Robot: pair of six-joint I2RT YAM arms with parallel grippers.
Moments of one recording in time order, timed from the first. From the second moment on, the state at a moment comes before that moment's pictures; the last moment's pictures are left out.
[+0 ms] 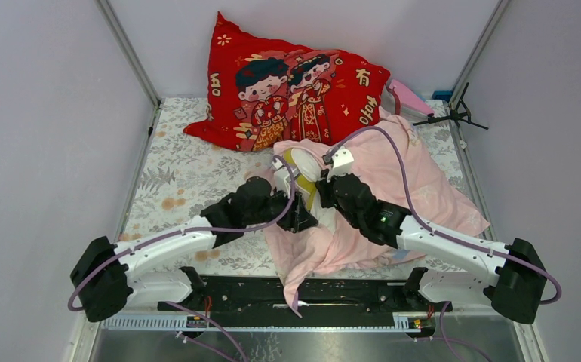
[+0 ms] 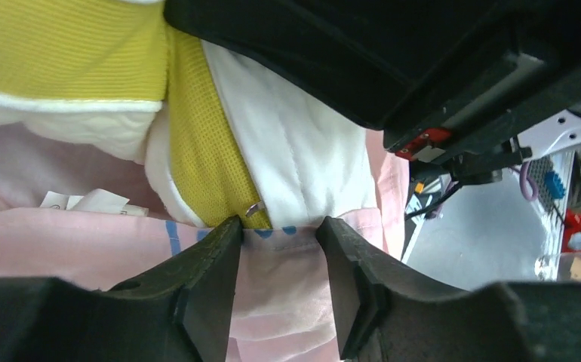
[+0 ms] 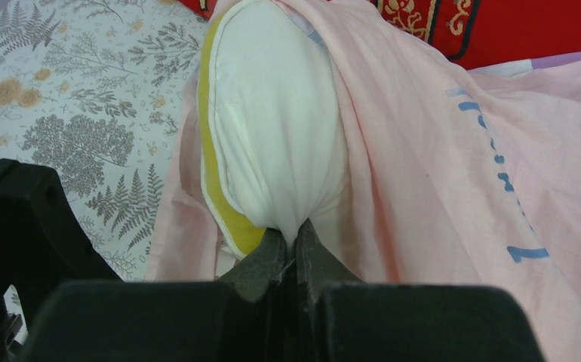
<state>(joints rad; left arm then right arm) -0.89 1.14 0.71 0.03 0.26 -0.57 0.96 1.15 0.79 -0.02 0.46 0.29</state>
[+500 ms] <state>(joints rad) -1.08 1.20 0.66 0.05 0.30 -0.48 0.87 1.17 0.87 -0.15 0.40 0.31</state>
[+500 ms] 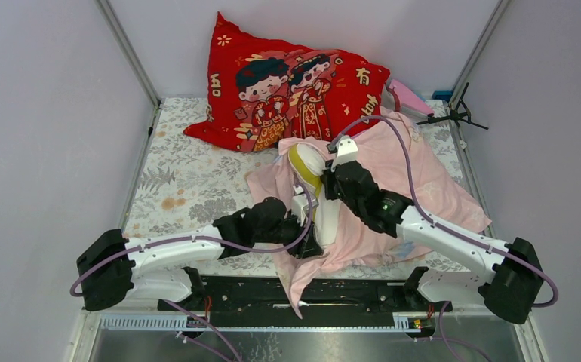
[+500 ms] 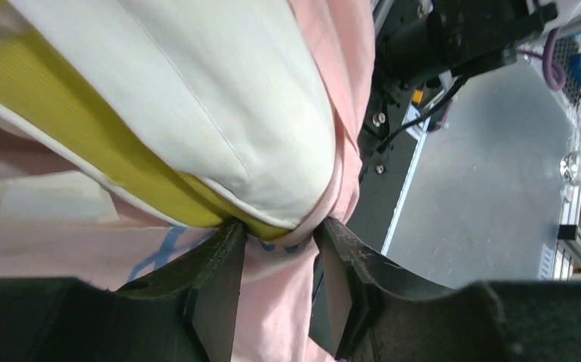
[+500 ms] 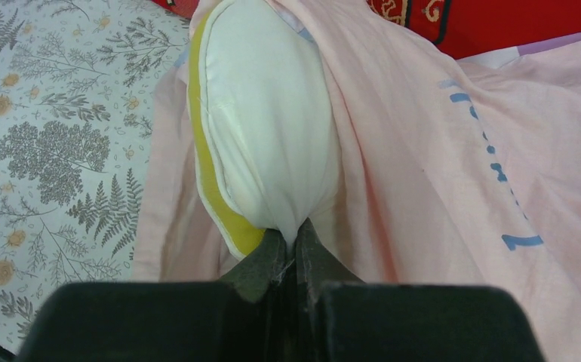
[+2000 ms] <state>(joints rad) -1.09 1.09 0.37 0.37 0.10 -0.59 0.82 1.24 1.09 -0.16 0.40 0.32</state>
